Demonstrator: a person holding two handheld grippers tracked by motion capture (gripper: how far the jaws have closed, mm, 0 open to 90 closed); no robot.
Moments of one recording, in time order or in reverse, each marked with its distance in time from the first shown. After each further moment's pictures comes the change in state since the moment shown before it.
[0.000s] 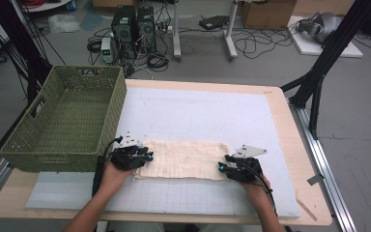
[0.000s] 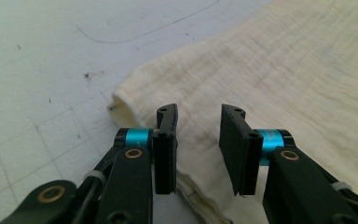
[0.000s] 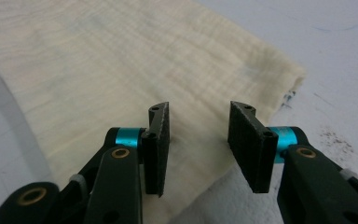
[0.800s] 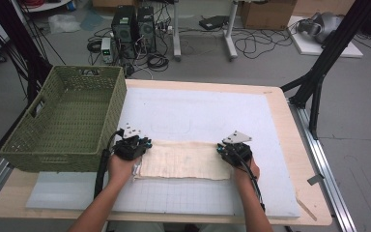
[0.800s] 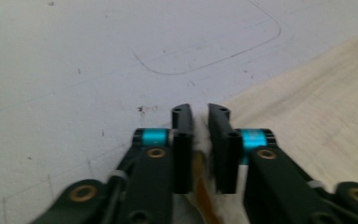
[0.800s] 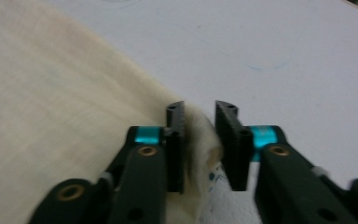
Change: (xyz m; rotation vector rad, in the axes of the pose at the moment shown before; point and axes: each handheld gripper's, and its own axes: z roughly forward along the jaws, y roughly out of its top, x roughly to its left) left arm 0.012 0.016 0.014 -0.062 0.153 -0.066; right arm -0.012 0.031 0.038 0.005 -0.258 -0.004
